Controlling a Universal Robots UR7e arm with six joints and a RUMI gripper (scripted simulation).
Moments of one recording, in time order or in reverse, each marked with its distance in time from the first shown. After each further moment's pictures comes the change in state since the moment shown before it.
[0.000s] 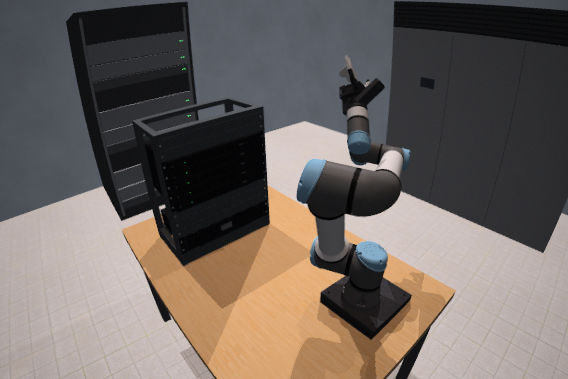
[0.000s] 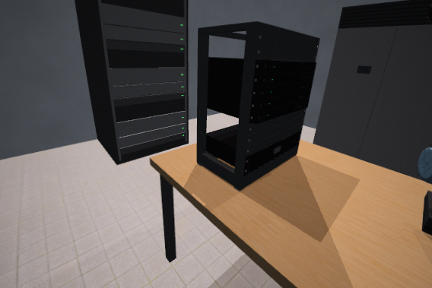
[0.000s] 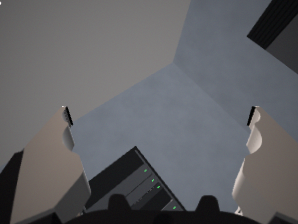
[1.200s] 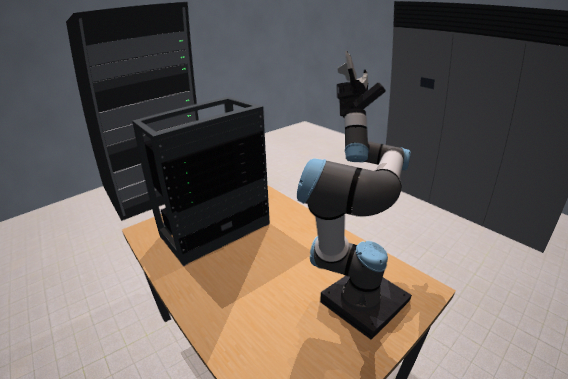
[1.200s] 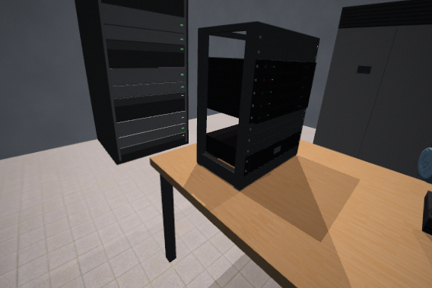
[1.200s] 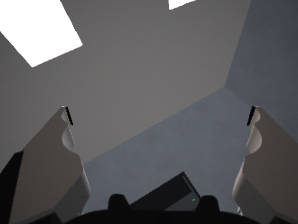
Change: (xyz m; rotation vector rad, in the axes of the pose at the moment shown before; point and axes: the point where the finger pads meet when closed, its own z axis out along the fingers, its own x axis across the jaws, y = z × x) arm -0.076 -0.040 -0.047 0.152 -0.272 0.114
